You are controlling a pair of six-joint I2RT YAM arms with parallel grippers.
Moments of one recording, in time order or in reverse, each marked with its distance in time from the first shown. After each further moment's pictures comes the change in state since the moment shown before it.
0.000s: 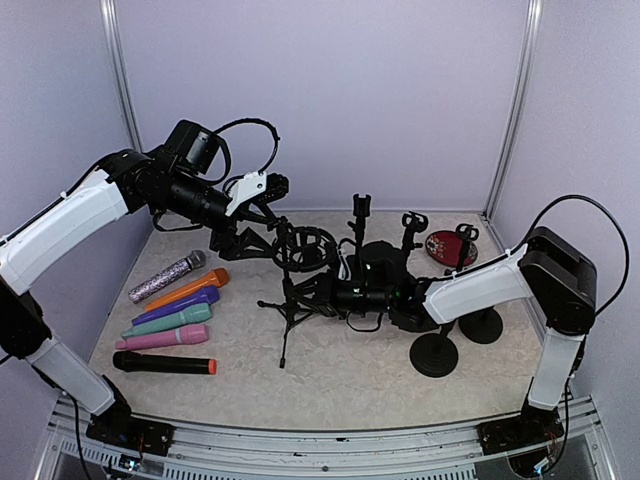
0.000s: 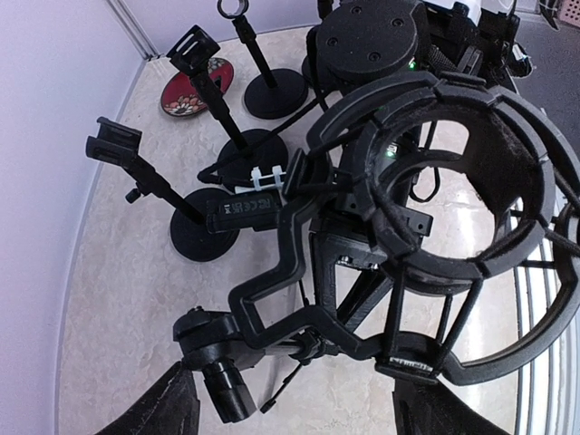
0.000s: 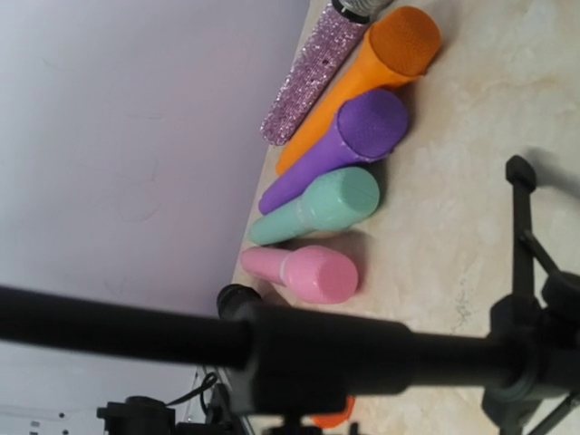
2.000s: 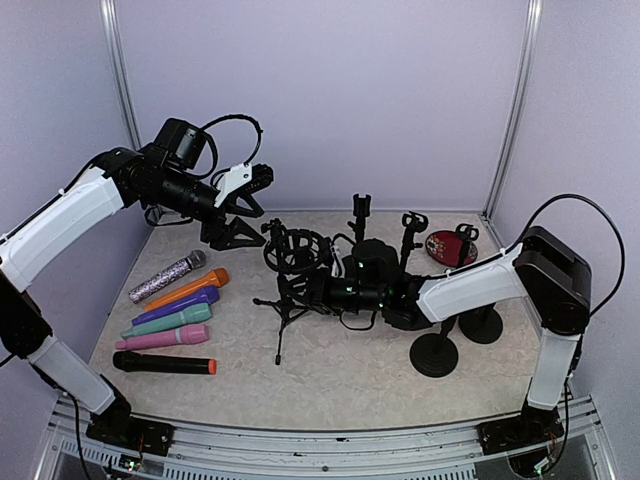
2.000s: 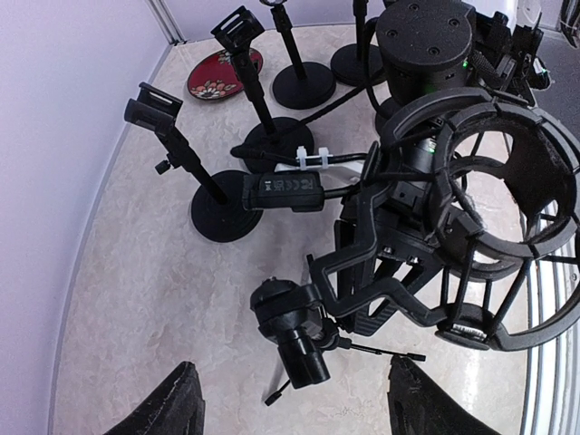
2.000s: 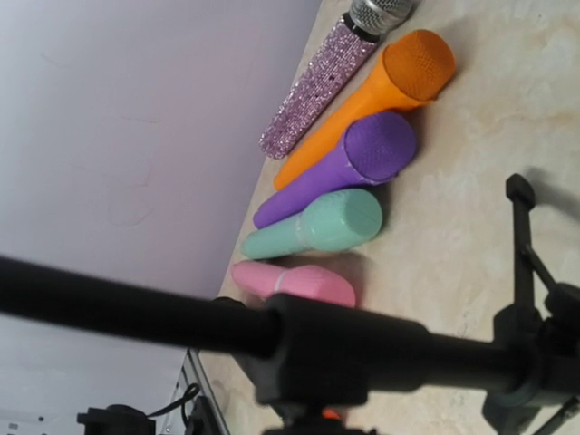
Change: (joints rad) left arm 0.102 0.000 -0.004 0.000 0.043 0.003; right arm 0.019 0.030 0.056 -0.021 0.032 -0.062
